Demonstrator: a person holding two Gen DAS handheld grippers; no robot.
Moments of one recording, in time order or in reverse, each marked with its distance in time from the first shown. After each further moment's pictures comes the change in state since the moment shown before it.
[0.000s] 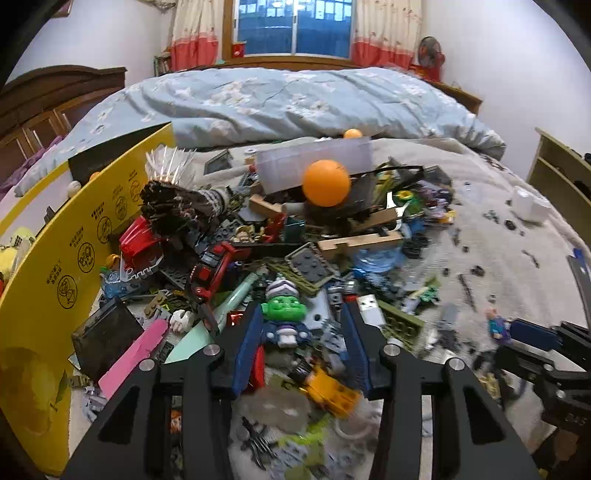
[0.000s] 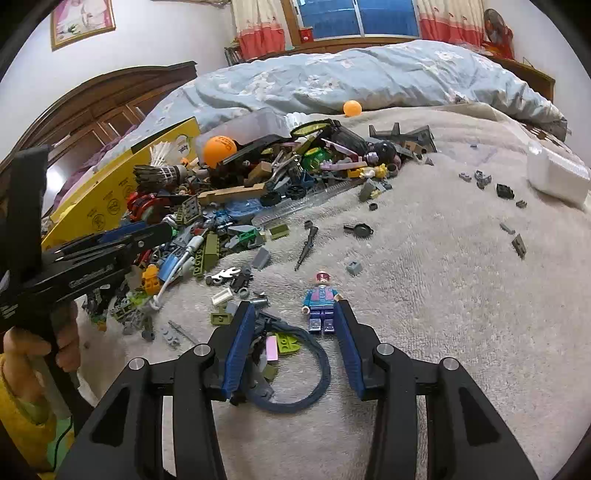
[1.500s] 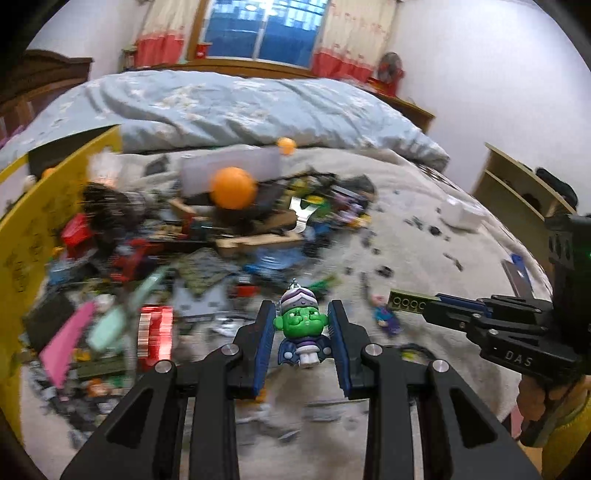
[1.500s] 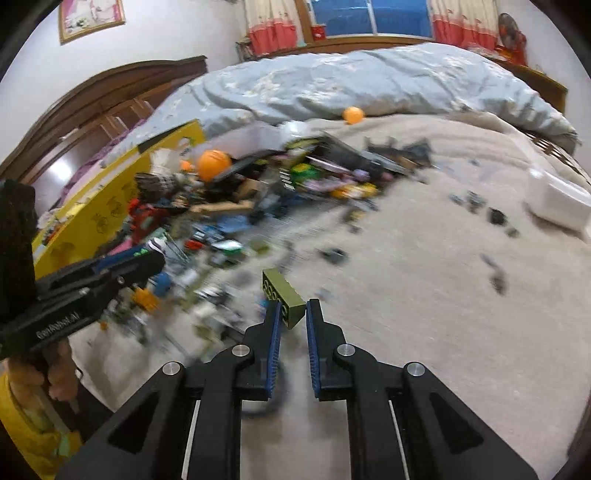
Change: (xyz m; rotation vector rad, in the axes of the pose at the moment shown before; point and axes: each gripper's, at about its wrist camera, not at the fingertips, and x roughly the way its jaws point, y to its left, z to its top) left arm -0.027 -0.047 -0.008 0.001 -0.025 -0.271; right arm -0.015 -0.034 0.018 -0.037 0.035 -0.004
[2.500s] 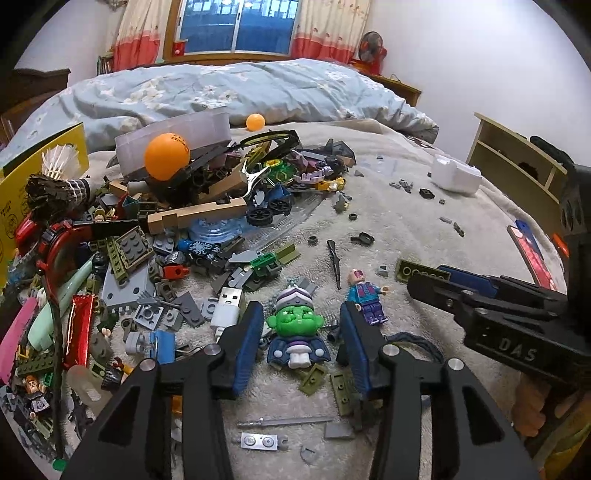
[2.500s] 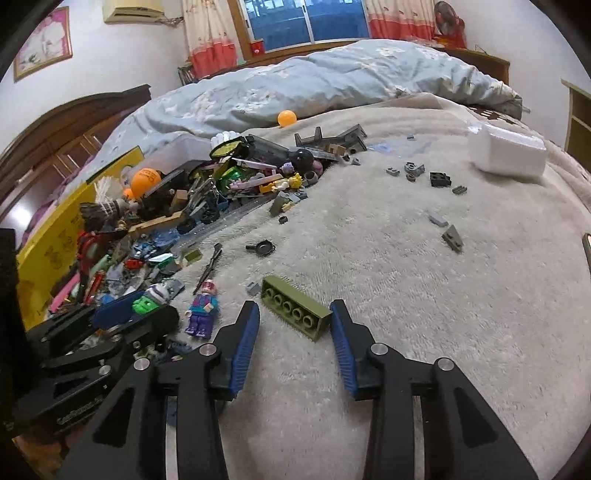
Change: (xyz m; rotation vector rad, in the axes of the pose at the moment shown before) left arm 0.045 -0.031 -0.020 0.075 0.033 0.023; right arm 0.017 -0.014 -0.014 0.152 -0.092 -0.136
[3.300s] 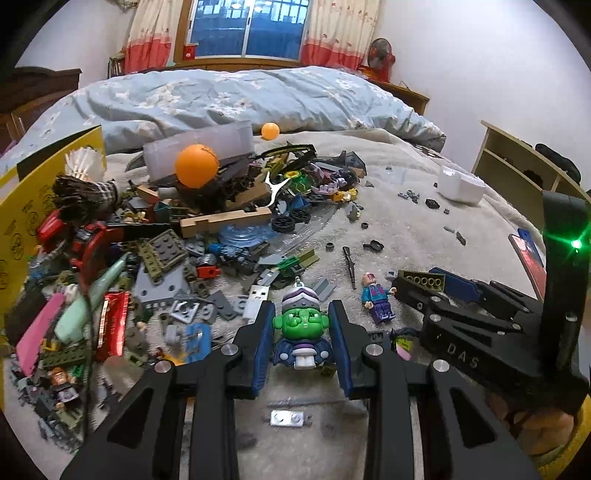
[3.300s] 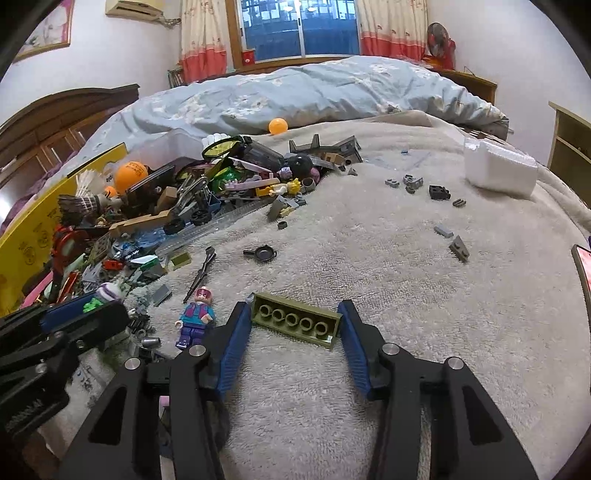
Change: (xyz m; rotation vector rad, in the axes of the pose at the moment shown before) left arm -0.025 0.013 0.001 -0.023 -0.021 0.025; right arm 0.009 0.017 -0.005 -0.028 -0.056 -0.097
